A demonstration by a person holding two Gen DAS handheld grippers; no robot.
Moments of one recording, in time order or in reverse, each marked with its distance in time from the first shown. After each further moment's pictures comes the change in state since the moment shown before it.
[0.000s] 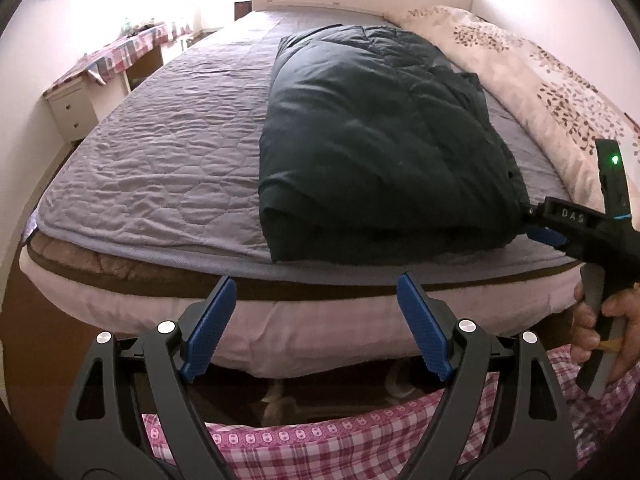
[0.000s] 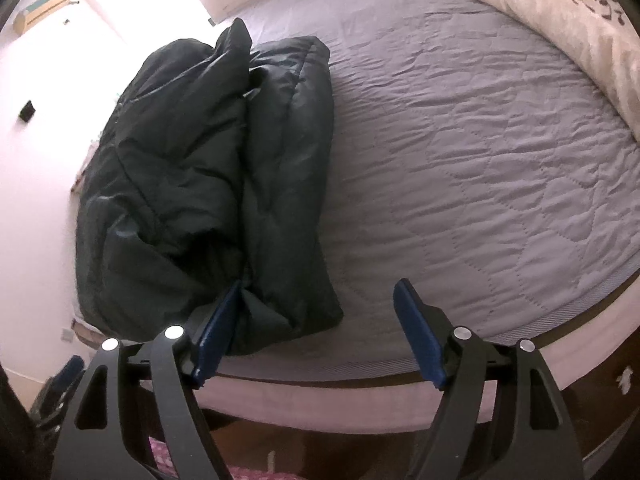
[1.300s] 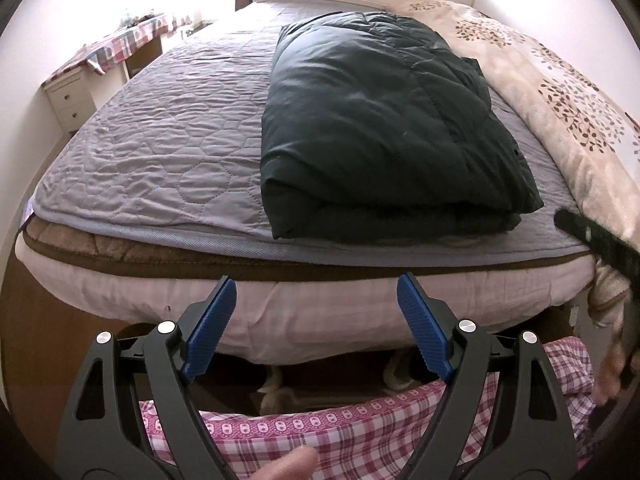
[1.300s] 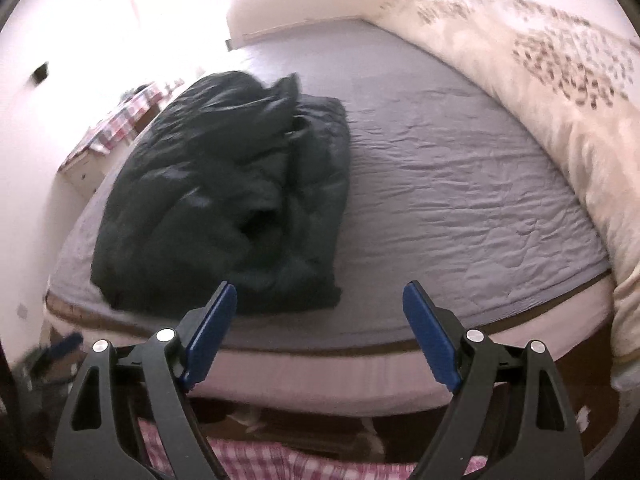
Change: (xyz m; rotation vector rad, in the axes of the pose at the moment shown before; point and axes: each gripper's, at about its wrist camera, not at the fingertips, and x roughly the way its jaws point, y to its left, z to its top) left arm 0.003 0.002 -0.011 -0.015 0.027 -0.012; right arm -0.078 0.053 -0.056 -0.227 -0.187 -0.130
